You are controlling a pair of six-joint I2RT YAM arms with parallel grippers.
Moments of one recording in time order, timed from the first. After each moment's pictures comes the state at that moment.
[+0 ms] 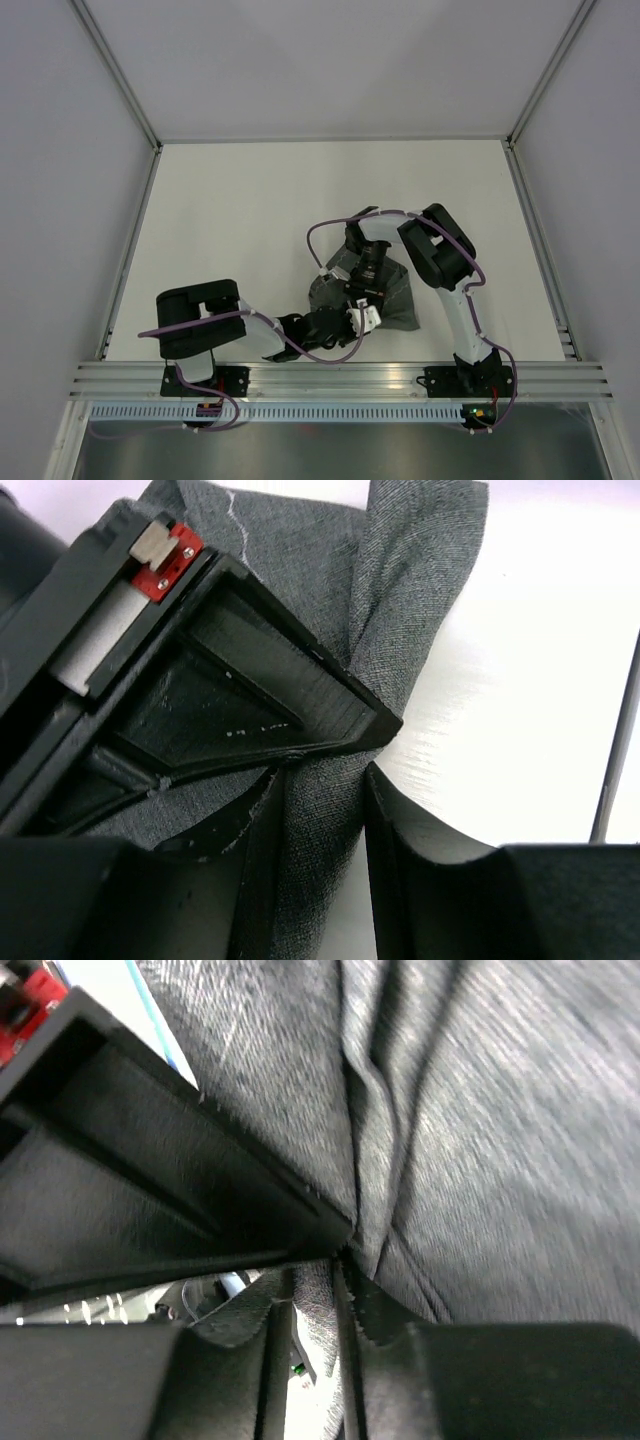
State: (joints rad) left arm -1.30 1.74 0.49 0.84 -0.17 0.15; right arm 0.63 2.27 1.45 -1.41 -0.68 -0.86
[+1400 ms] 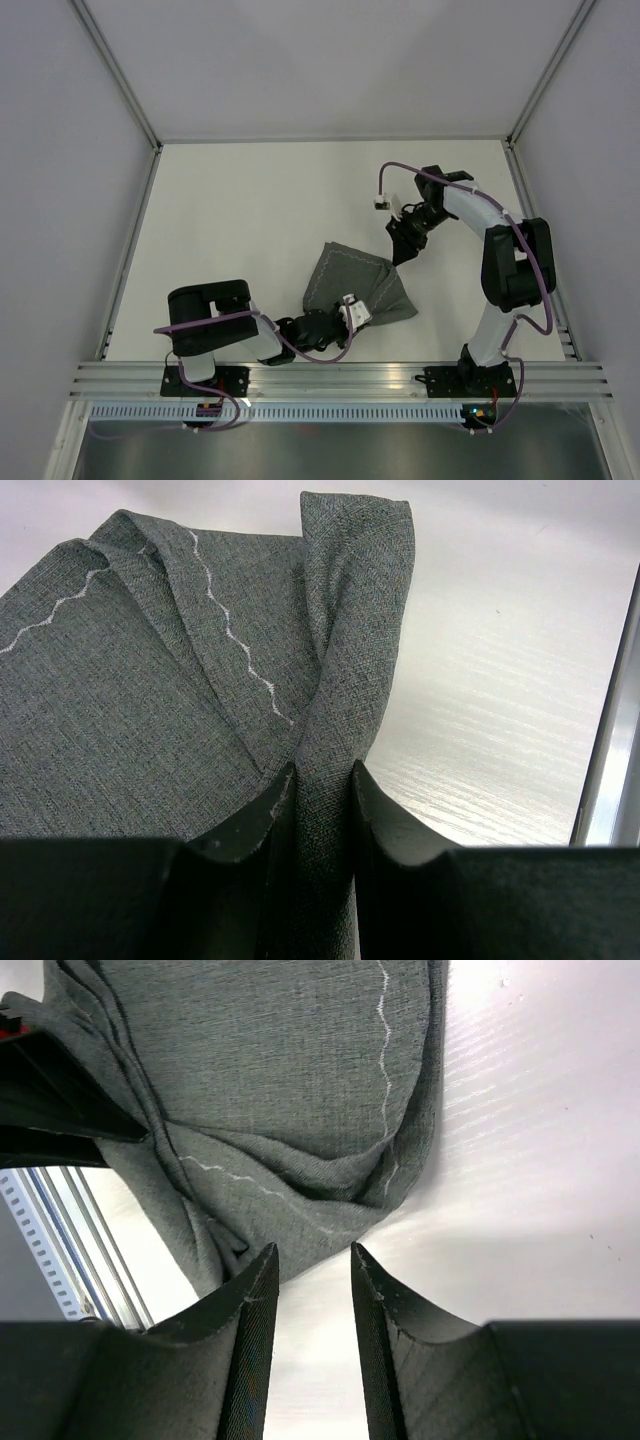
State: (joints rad) left arm -1.29 1.81 0.40 1.10 -0.17 0.01; right arm 0.21 1.88 1.37 -1.07 -0.68 -0.81
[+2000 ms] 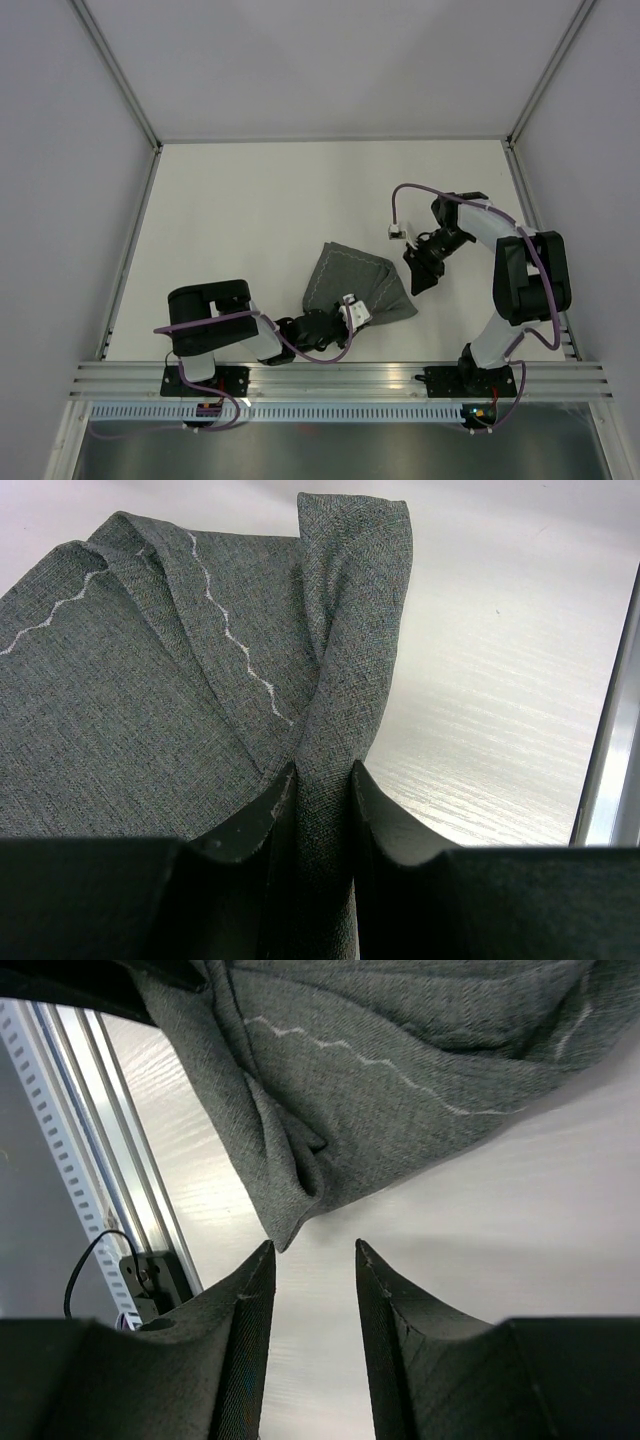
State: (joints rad) left arm -1.29 1.81 0.40 1.11 -0.17 0.01; right arm 0.13 1.72 1.13 -1.17 -0.68 -1.02
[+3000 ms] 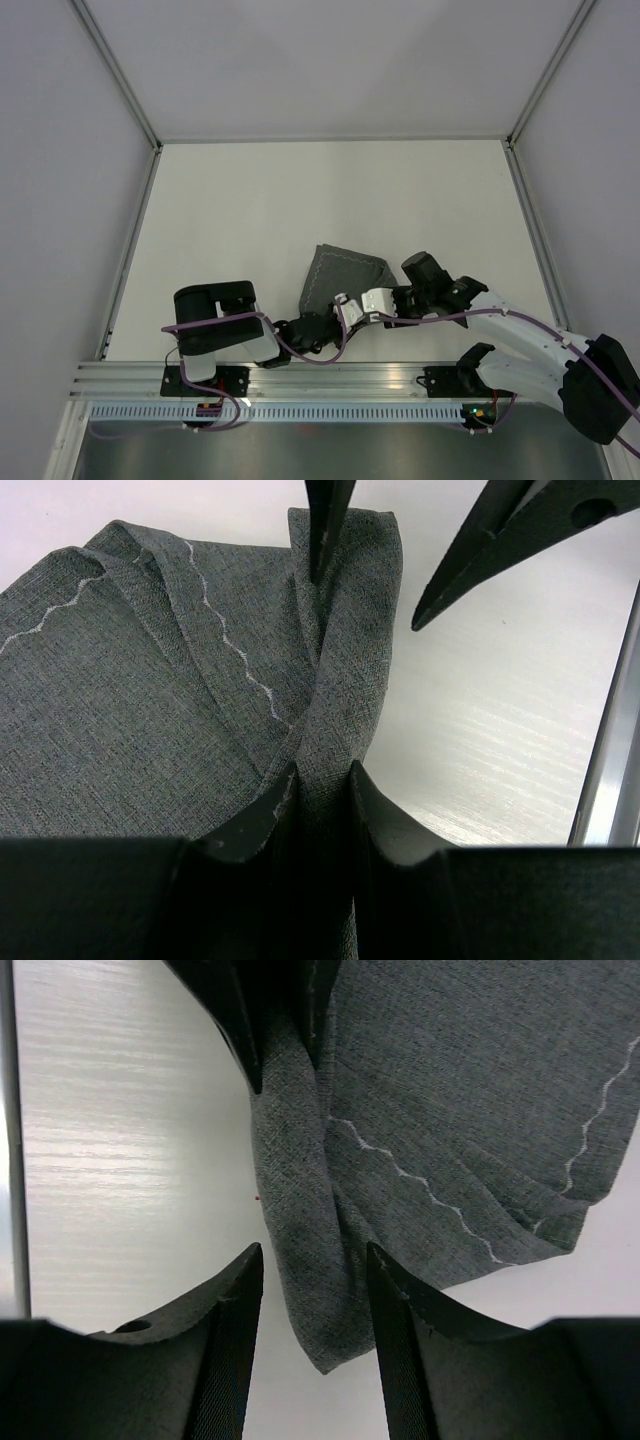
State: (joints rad) left arm -1.29 1.84 0.36 1.23 -0.21 -0.04; right arm 0.67 1.04 0.53 -0.53 -0.40 -0.99
